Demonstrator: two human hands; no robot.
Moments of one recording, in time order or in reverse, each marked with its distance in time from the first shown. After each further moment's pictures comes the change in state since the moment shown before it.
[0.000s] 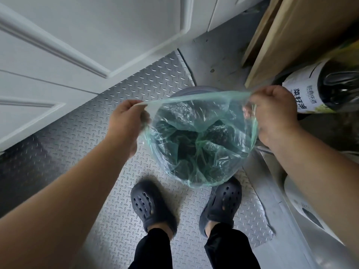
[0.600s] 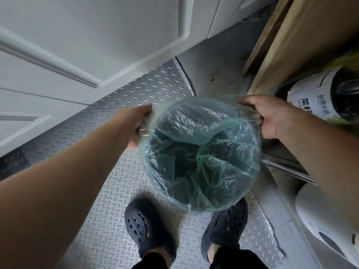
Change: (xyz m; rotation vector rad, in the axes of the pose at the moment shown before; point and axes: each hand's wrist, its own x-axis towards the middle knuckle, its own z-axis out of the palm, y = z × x) left_hand 0.095 -0.009 0.022 0.056 -0.219 -0.486; right_hand 0.072 0.013 0.018 0.063 -0.428 0.647
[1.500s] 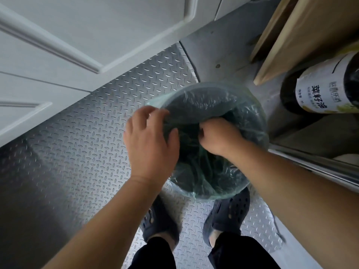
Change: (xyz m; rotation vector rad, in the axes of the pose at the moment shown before) left_hand -0.085 -0.091 0.034 0.961 0.638 1.068; right_hand 0.009 0.085 0.082 -1.495 0.084 -0.740
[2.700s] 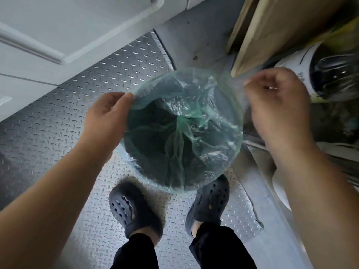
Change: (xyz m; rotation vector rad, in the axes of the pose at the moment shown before) left_hand 0.042 -0.017 -0.002 -0.691 -0.234 -0.501; right_hand -0.086 0.044 -0.087 0.799 0.782 0.326
